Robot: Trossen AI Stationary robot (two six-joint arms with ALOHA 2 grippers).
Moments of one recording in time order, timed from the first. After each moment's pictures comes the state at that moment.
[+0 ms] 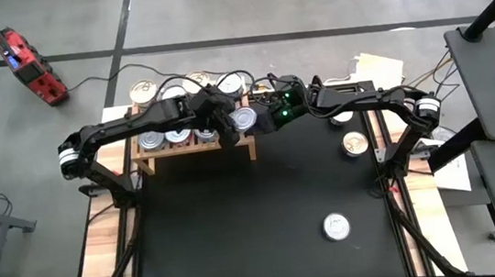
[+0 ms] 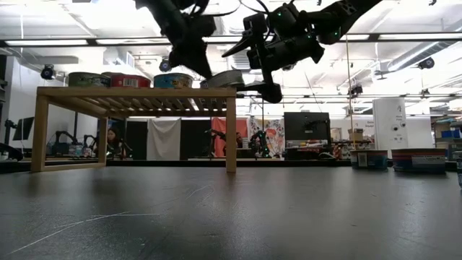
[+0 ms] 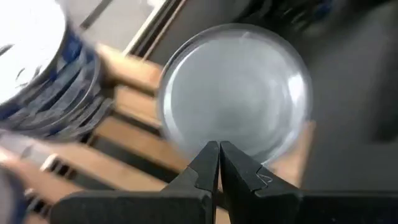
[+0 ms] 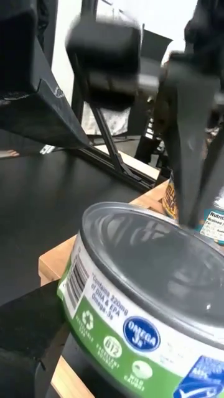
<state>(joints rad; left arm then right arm) 0.33 1.54 1.38 -0.67 -0.12 -0.07 -0.43 1.67 1.16 0.05 -0.61 0.84</state>
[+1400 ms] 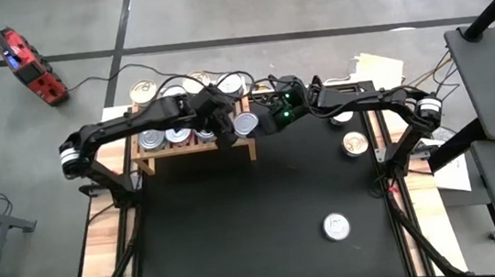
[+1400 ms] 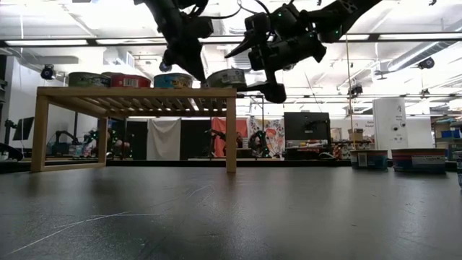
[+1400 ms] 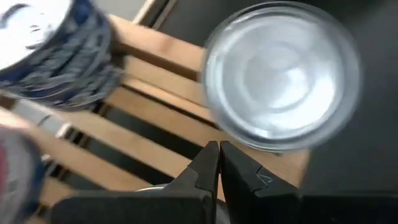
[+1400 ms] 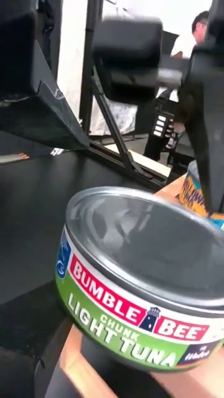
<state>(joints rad) 0.33 1.55 1.43 -0.80 -0.14 -0.09 -0.43 1.66 1.16 -0.01 -0.63 0.85</state>
